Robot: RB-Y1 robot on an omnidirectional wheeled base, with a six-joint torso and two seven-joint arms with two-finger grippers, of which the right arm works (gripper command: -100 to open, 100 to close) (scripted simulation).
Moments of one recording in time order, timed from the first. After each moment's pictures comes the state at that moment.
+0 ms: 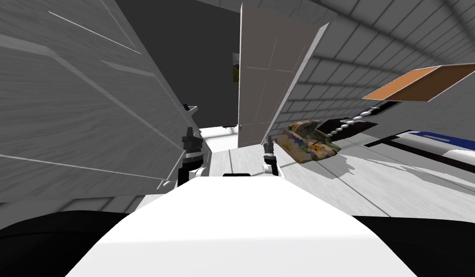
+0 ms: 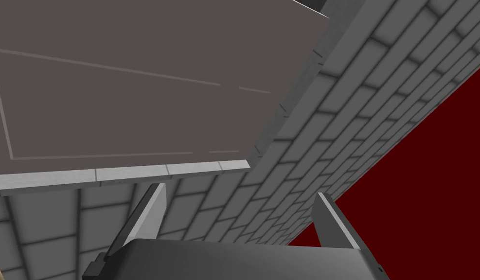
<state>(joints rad) 0.25 -0.09 -0.05 -1.66 0.04 -0.69 0.03</state>
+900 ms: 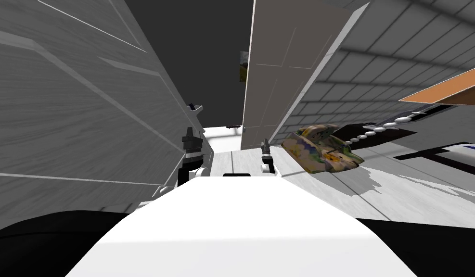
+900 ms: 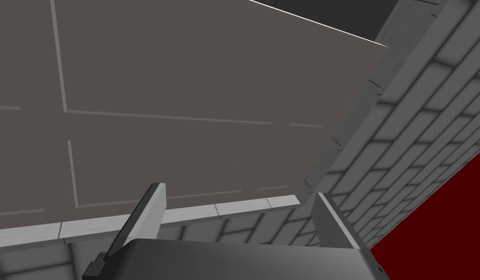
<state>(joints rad) 0.15 -0.11 -0.05 -1.40 0.00 -0.72 0.00</state>
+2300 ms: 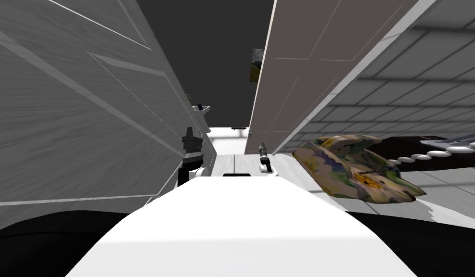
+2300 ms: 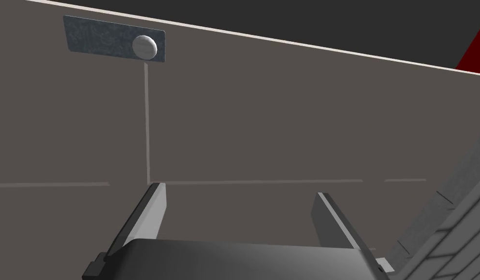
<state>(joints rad) 0.00 -0.14 -0.06 -1.01 -0.04 -0.77 -0.03</state>
